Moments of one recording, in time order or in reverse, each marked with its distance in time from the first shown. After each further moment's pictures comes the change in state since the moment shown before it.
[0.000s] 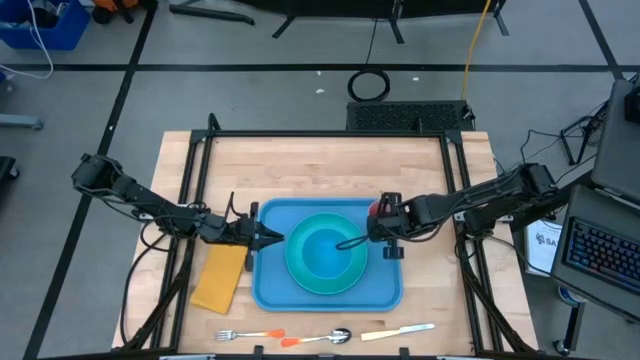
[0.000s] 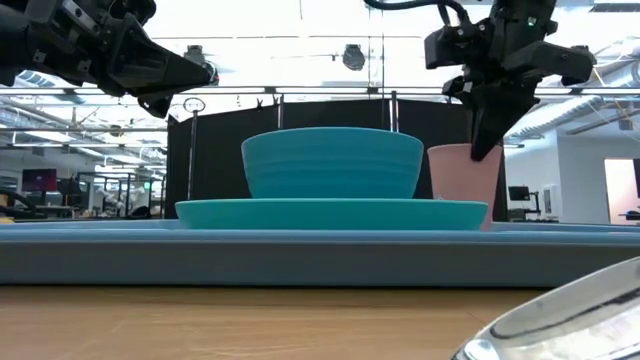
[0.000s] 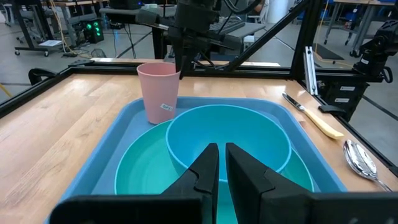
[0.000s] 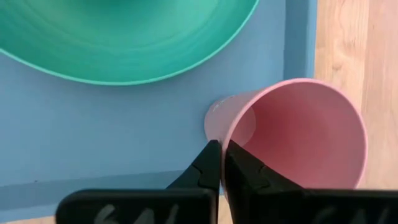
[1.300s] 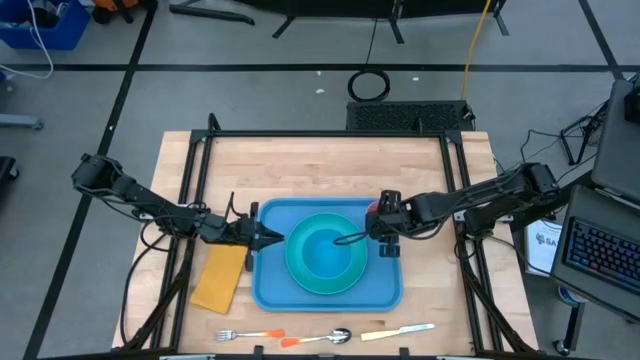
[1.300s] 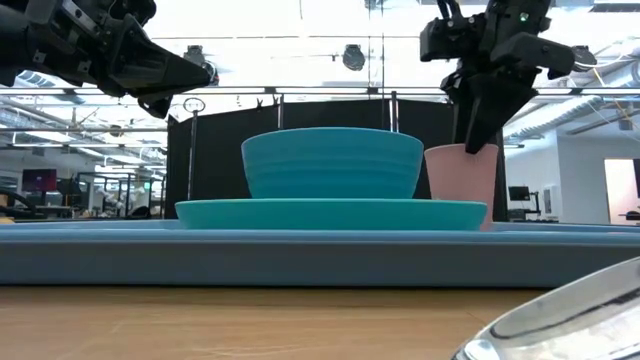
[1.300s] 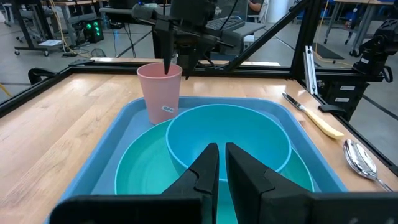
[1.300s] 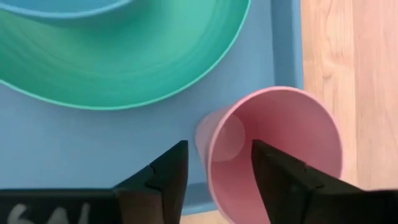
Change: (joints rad) left arm 0.000 0.000 0.000 -0.002 0.000 0.000; right arm -0.011 -0.019 0.000 0.045 0.011 0.037
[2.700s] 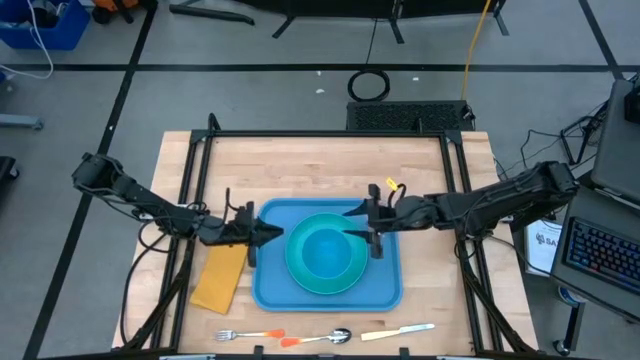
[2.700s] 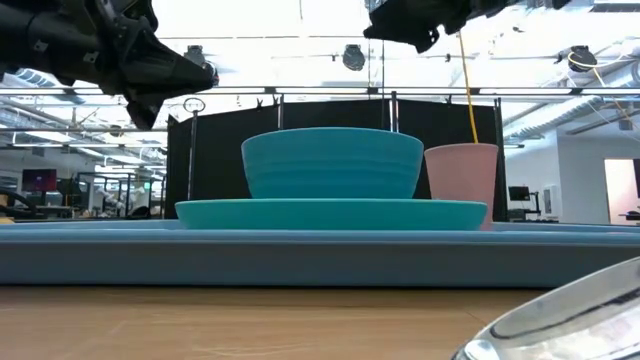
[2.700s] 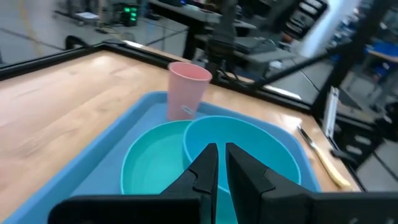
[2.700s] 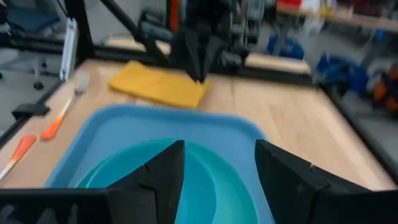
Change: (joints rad) left arm -0.036 0.000 0.002 0.008 -0.174 -0.278; right arm 0.009 -0.200 -0.267 1.045 -0.055 -0.271
